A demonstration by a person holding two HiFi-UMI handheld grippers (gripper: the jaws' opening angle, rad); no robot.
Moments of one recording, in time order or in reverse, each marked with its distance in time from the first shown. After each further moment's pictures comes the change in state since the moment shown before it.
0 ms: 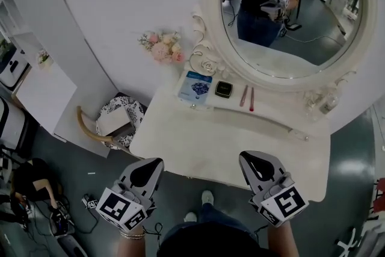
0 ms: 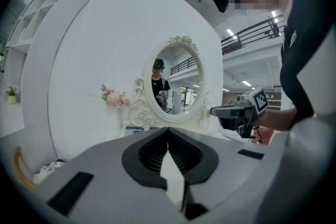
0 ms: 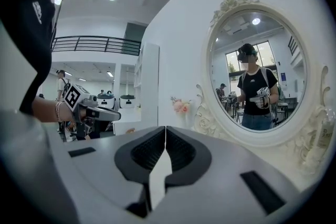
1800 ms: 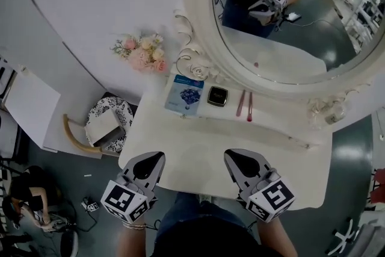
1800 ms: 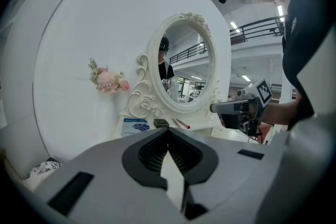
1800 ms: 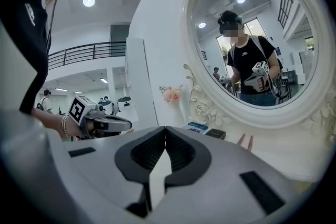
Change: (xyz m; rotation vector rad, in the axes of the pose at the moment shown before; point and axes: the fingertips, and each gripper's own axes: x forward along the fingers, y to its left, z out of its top) left arm 0.113 0.055 -0.031 -0.016 0.122 -0.049; right arm 0.086 -0.061 -0.039 0.199 0.072 0.026
